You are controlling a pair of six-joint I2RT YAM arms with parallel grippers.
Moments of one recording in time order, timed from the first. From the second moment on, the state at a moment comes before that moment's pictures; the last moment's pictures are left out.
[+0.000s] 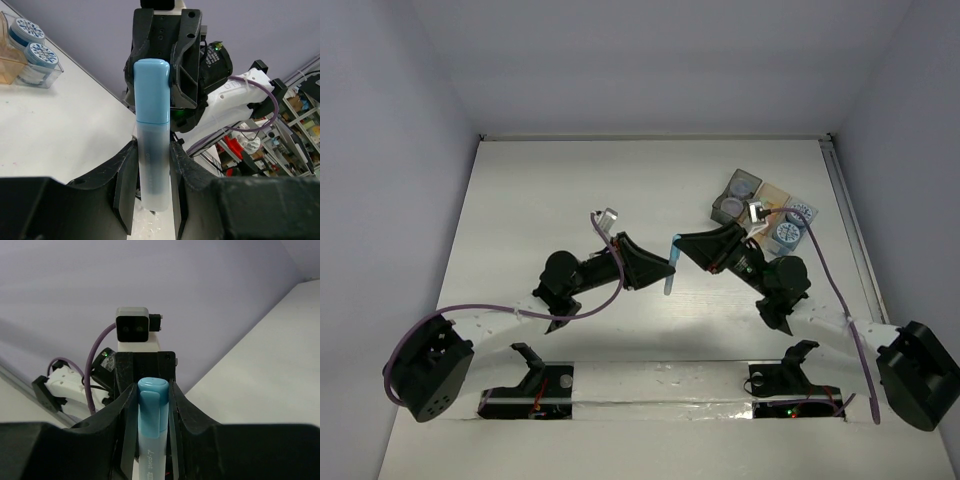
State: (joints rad) left arm -0.76 1.13 0.39 1.04 0.52 -0.96; right arm 0.67 1.08 0.34 1.21 -0.36 1.02
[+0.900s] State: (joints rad) left arm -0.56 1.08 0.50 0.93 0.60 -0.92; right arm 0.78 0.89 0.33 0.70 -0.26 0.79
